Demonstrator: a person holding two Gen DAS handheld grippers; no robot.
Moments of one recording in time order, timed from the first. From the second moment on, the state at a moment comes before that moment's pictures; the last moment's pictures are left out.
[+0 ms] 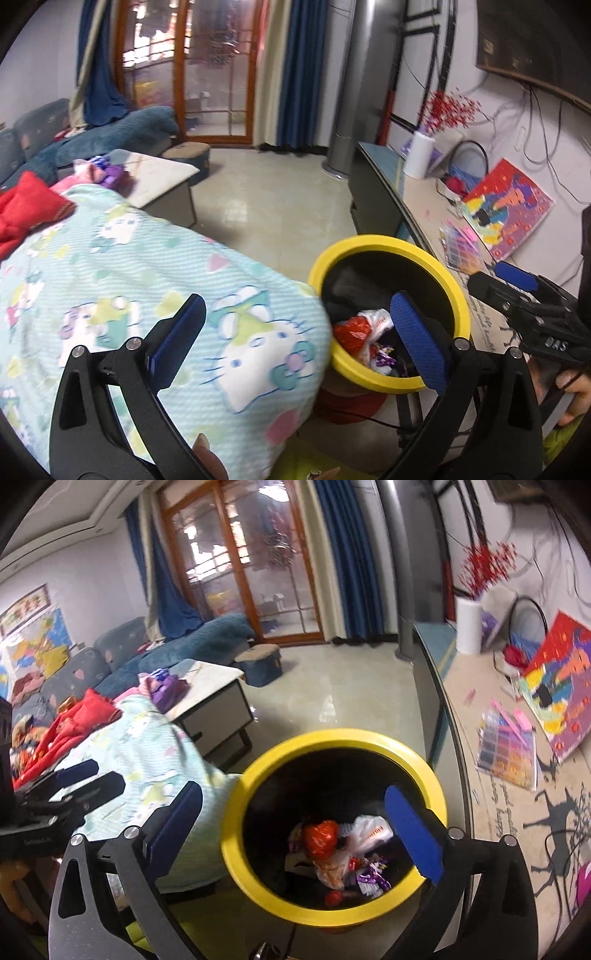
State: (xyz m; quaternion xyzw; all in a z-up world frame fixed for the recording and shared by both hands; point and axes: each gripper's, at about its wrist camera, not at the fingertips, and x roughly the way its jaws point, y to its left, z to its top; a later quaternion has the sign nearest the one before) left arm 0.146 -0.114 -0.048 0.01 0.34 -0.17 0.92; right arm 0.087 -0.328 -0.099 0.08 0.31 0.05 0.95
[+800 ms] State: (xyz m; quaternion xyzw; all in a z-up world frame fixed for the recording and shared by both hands) left arm 0.030 -0.021 -0.015 -0.02 0.21 -0.08 0.97; right arm -0.034 -0.228 -0.041 -0.01 0.09 0.06 0.99
